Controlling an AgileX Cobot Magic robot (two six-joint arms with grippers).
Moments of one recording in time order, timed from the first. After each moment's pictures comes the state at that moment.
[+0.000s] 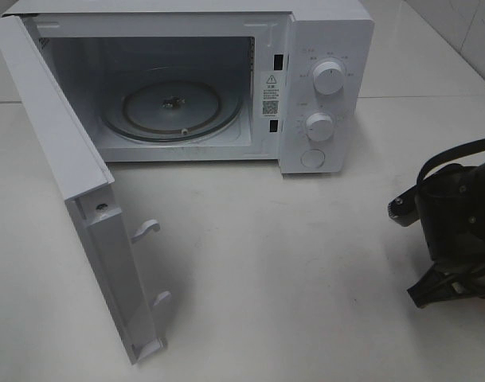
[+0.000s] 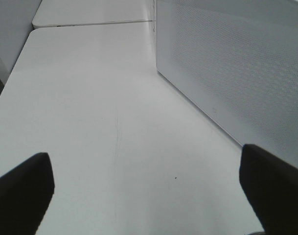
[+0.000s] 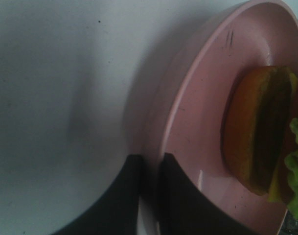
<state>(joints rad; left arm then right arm) 0.02 0.00 -0.50 -0.07 1.04 0.09 0.61 1.75 -0.56 -1.05 0.82 1.25</state>
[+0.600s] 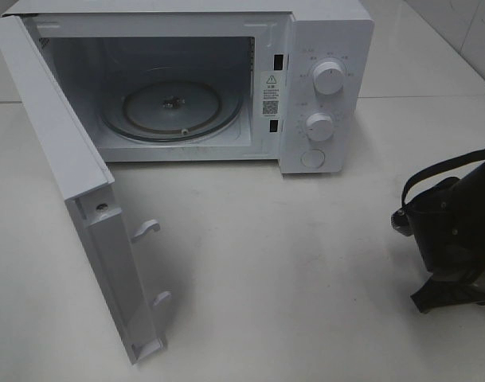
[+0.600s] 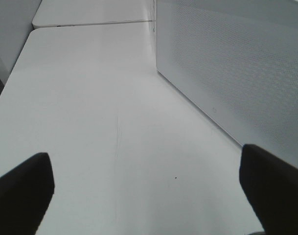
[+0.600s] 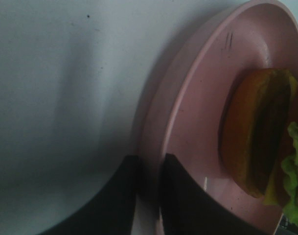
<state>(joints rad) 0.02 0.00 -0.50 -0.07 1.04 0.09 0.56 1.87 -0.56 -1.15 0.79 1.33</state>
